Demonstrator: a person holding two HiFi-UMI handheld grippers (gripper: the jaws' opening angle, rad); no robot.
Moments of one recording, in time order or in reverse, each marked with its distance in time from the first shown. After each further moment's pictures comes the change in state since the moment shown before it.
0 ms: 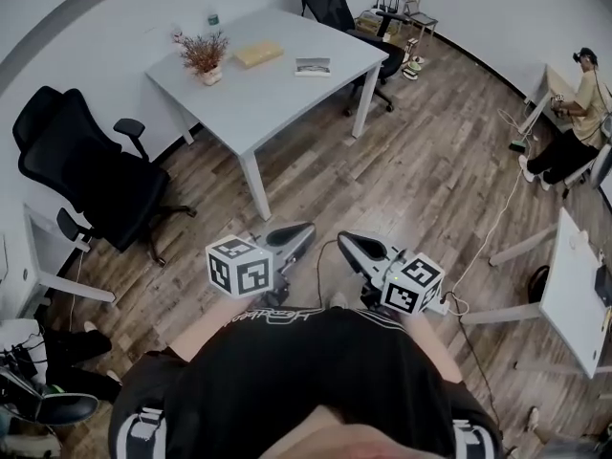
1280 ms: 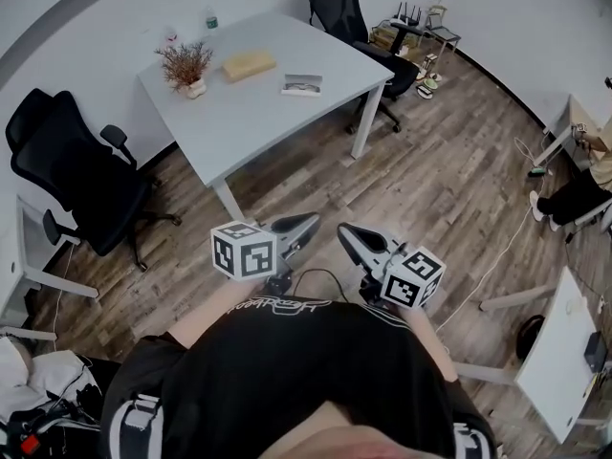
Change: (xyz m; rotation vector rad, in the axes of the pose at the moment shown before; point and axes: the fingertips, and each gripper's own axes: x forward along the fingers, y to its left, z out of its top) left arm 0.208 0.076 0.073 -0.058 -0.050 0.063; right arm 0.005 -0.215 0.069 -0.010 0.010 0.099
